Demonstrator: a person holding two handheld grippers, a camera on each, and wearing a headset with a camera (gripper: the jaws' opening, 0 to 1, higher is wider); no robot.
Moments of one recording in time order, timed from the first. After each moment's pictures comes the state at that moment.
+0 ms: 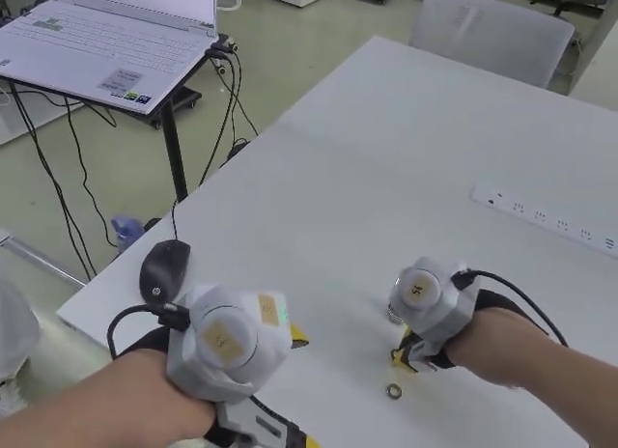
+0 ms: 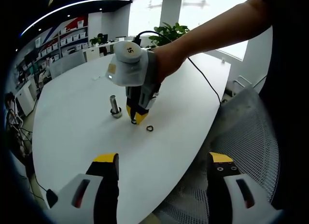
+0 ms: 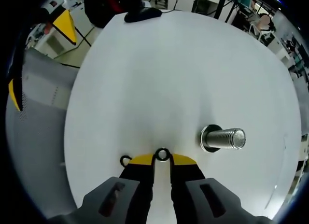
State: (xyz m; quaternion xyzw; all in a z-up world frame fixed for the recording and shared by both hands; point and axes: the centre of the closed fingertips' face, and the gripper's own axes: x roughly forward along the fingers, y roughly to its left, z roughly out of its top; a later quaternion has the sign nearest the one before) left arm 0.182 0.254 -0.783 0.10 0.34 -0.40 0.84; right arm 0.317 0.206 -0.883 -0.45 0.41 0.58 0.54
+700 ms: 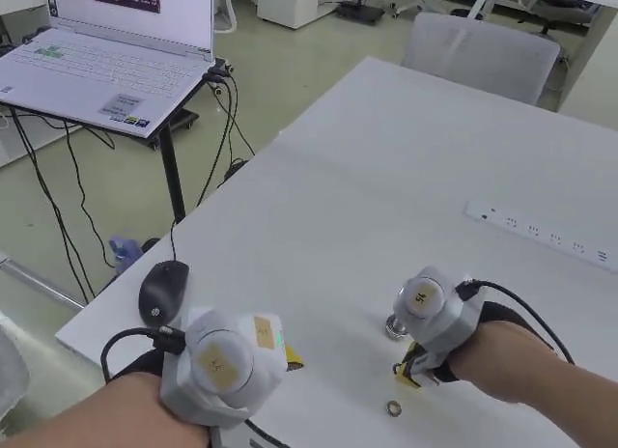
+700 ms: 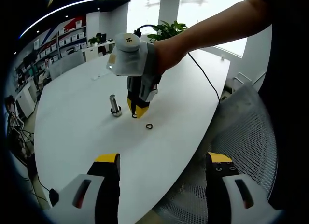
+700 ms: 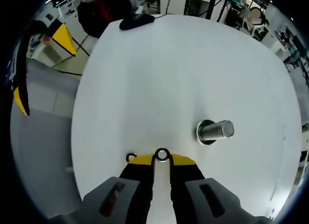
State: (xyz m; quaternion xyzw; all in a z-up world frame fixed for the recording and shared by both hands) left arm 0.178 0.257 -0.779 0.11 0.35 -0.40 0.84; right arm 0.317 0.198 -0.861 -0.43 0.42 0.57 0.57
